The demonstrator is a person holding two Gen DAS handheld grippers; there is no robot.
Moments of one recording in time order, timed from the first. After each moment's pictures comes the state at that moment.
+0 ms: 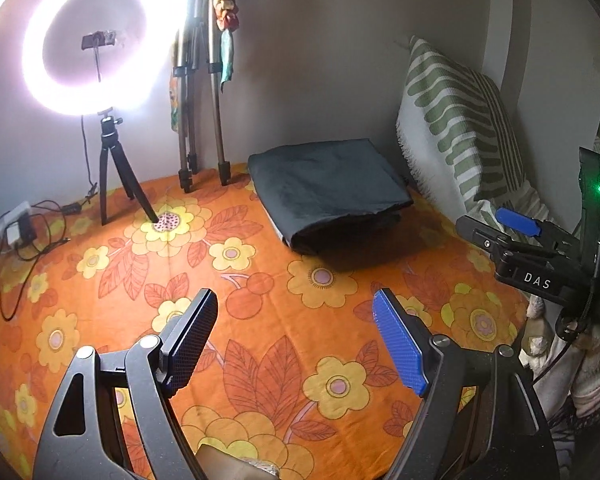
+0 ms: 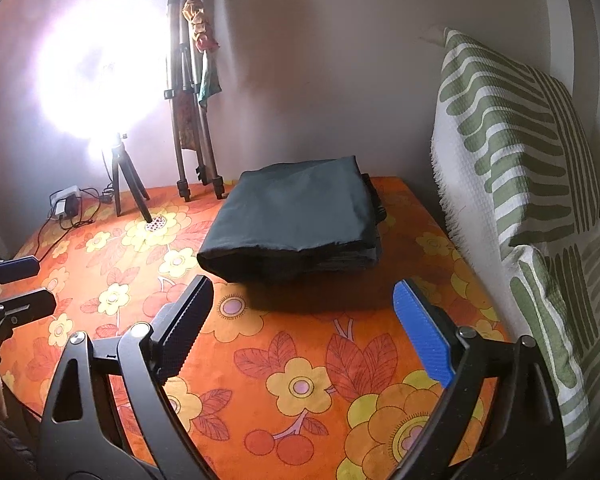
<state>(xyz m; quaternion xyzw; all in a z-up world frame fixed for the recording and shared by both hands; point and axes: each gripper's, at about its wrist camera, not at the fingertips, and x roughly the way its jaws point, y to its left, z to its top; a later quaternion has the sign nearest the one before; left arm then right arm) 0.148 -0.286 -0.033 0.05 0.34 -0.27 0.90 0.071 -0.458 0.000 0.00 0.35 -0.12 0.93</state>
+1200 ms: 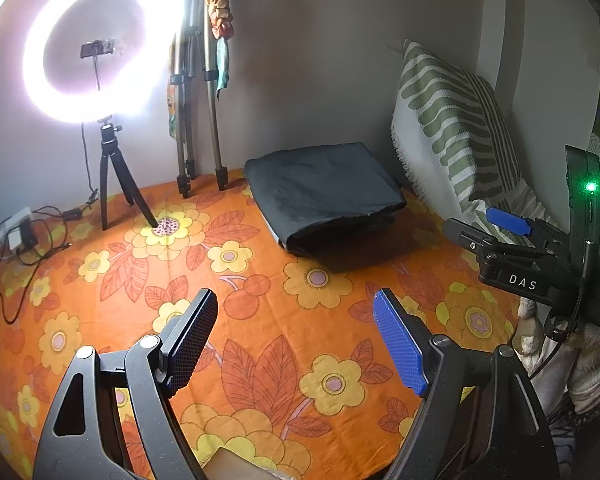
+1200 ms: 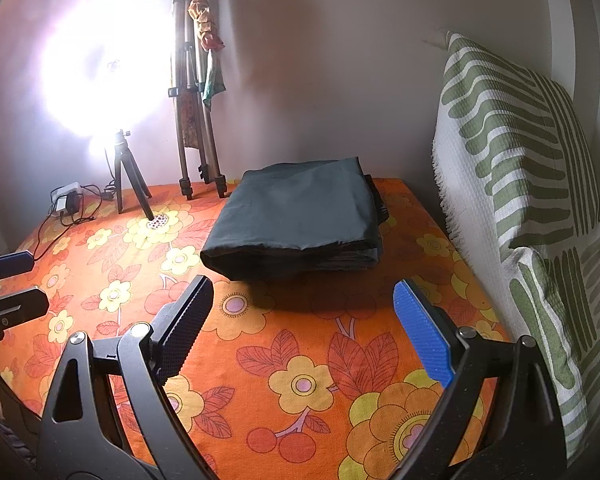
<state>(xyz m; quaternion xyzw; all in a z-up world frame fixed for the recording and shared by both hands) 0.138 -0.287 -0.026 0.06 0.33 -0.28 0.90 0.068 -0.449 0.001 0.00 0.35 -0.12 0.93</state>
